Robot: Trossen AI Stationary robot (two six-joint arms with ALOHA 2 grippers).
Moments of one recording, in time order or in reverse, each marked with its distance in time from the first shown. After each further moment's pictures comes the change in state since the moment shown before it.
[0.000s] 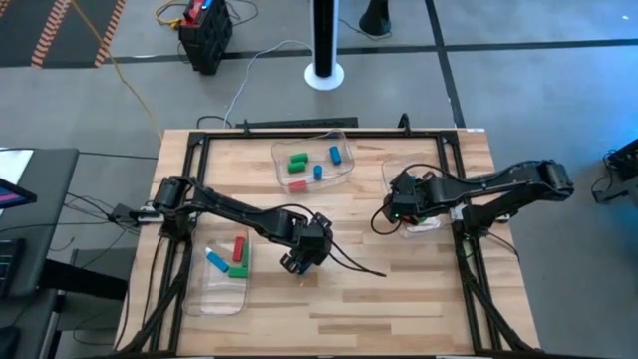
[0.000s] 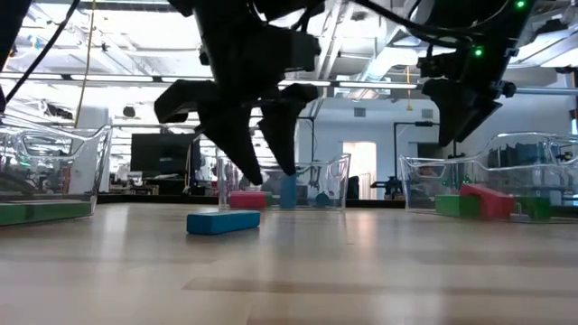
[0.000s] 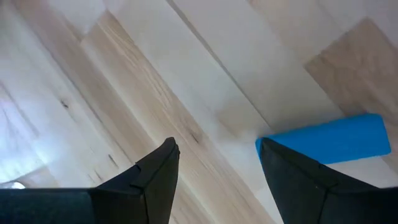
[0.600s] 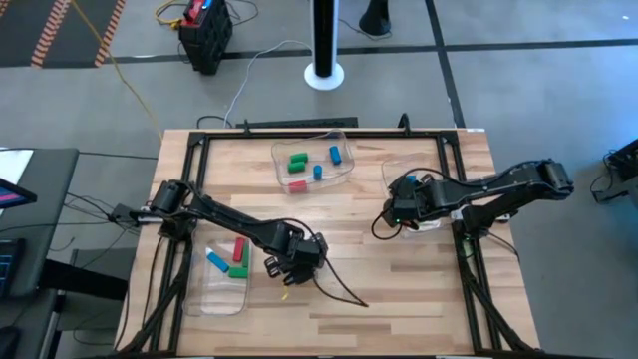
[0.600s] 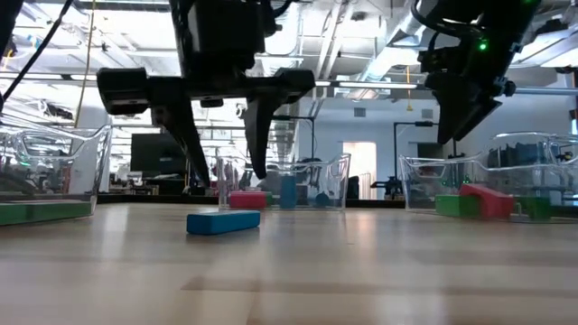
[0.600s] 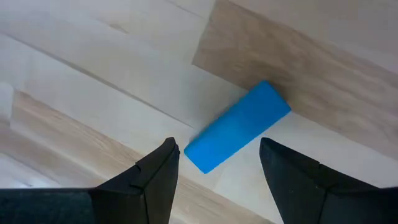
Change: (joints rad) left arm -0.080 0.000 0.001 -0.120 0.064 0.337; right arm 0.048 0.000 0.000 0.023 0.002 0.007
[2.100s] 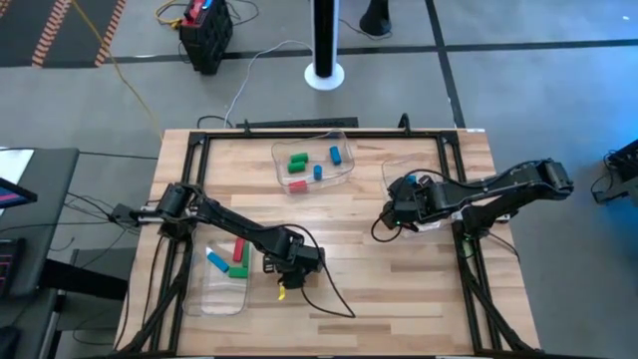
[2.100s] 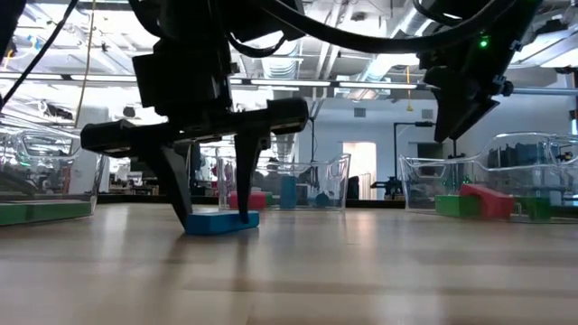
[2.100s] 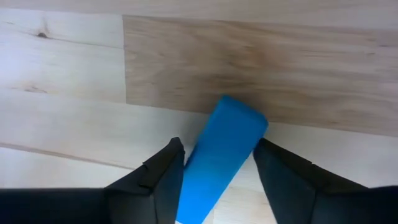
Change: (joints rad) left arm -0.004 0.070 -0.086 0.114 0.046 0.324; right arm 0.017 0.000 -0.001 0.033 0.006 -0.009
